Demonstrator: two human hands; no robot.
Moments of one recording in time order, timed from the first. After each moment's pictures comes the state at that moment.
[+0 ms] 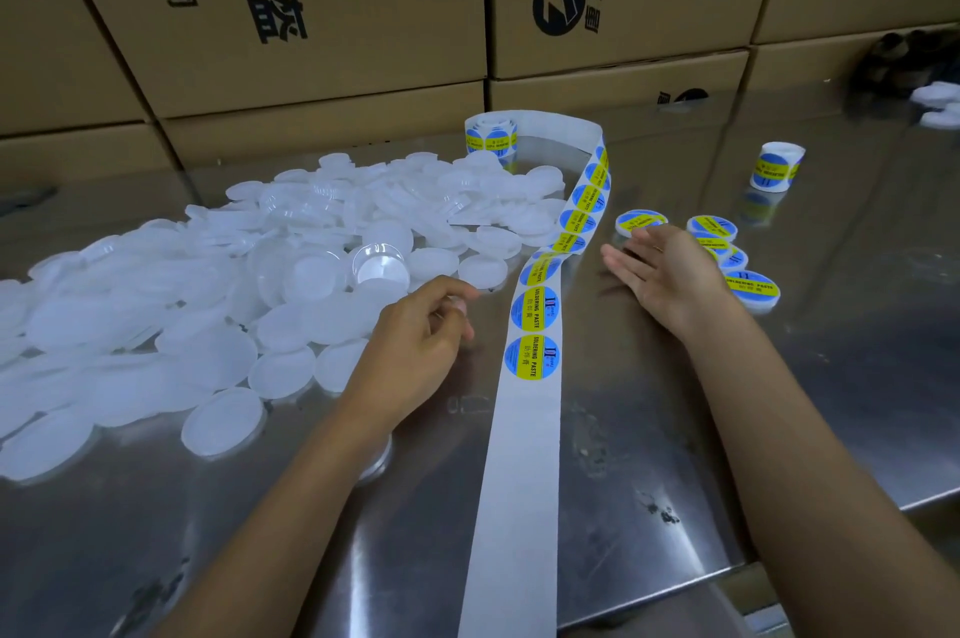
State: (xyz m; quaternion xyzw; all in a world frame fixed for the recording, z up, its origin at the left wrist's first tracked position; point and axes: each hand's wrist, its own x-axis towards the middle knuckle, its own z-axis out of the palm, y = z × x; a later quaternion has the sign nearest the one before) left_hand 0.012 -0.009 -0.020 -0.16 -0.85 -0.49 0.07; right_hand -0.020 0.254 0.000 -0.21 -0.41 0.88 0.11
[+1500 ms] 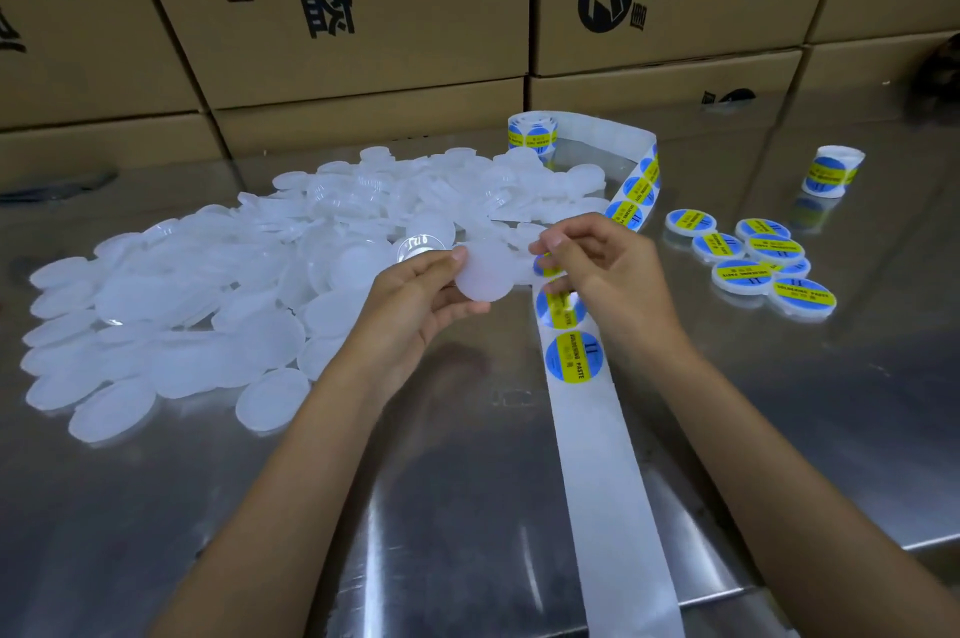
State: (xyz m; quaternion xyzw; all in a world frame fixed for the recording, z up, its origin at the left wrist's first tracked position) left_hand 0.001 -0.034 0.008 -0.02 -0.60 -0.80 -0.05; right_hand 0.016 0.155 0.011 0.04 -0.71 0.68 0.17
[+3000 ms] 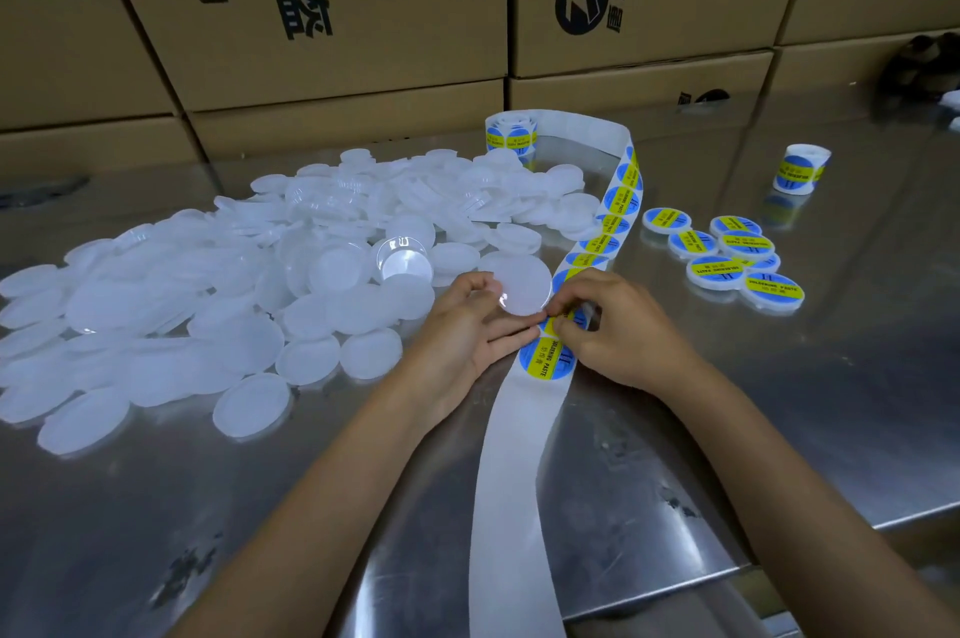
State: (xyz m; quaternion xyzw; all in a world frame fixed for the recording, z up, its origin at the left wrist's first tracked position) left_hand 0.017 0.018 -0.009 -0.03 -0.56 -0.81 -0.17; right_hand 0.031 0.194 -0.016 0.11 -0.93 0.33 0.15
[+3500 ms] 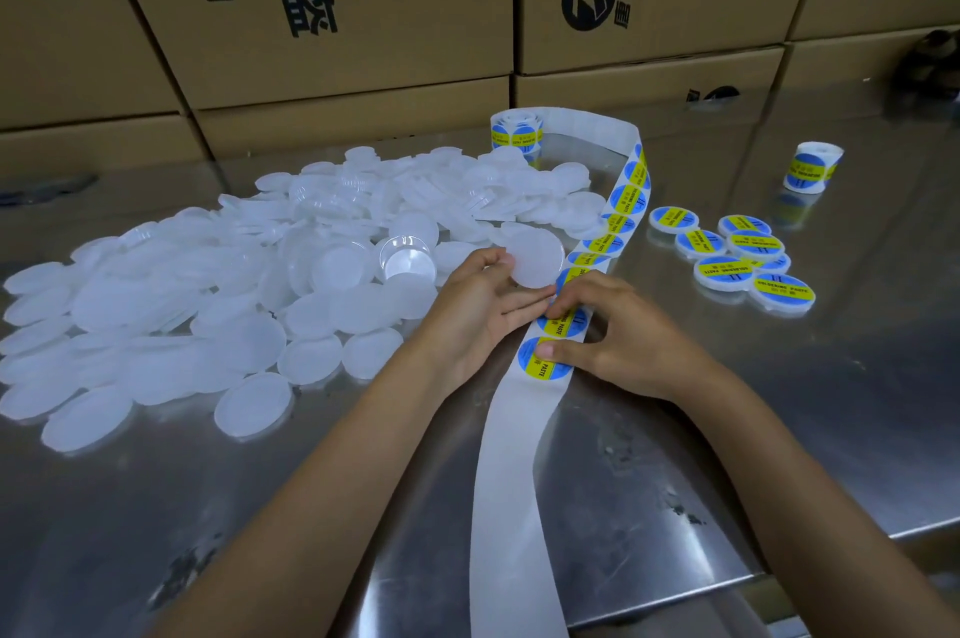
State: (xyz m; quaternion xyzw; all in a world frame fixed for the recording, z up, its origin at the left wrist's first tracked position) left_hand -0.004 0.031 0.003 -0.03 -0.56 -0.81 -0.17; right_hand 0.034 0.197 -0.016 0.13 -0.92 0.35 0.11
